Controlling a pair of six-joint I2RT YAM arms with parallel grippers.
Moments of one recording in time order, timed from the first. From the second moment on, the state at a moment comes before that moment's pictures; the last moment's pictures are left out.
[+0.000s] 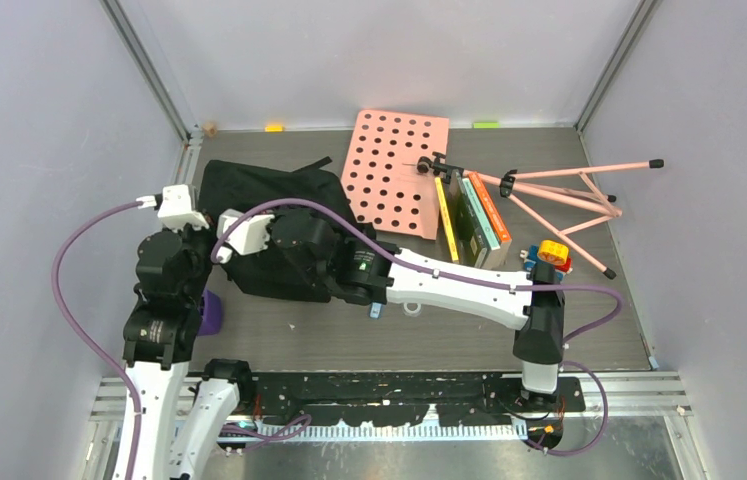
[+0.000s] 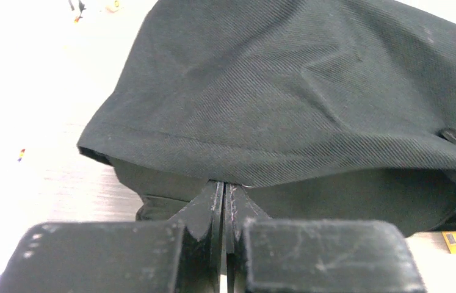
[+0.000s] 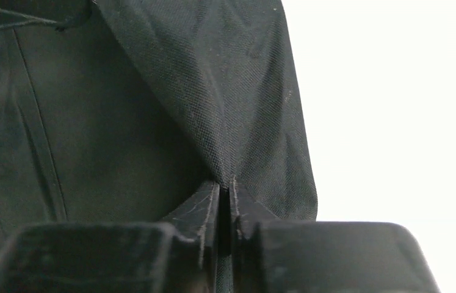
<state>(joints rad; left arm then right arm) -0.08 0.58 0.92 -0.53 -0.03 -0.18 1.30 1.86 1.84 -0.20 0.64 -0.85</state>
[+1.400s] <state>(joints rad) -0.08 0.53 0.79 -0.62 -0.49 -0.53 1.06 1.78 2.01 -0.48 0.30 -0.16</state>
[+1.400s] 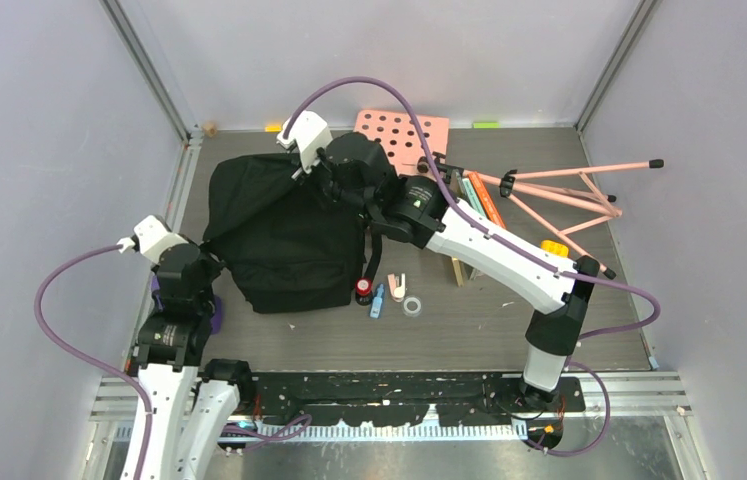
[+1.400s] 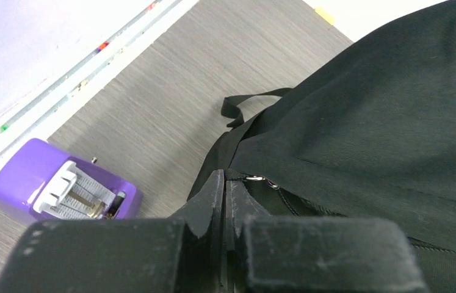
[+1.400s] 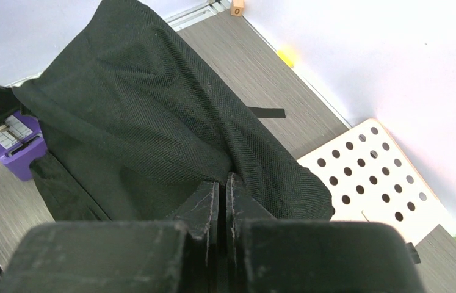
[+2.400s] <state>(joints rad) -0.05 0.50 1.05 -0.75 -0.18 -0.37 0.99 1.78 2.05 -0.51 0.21 -0.09</state>
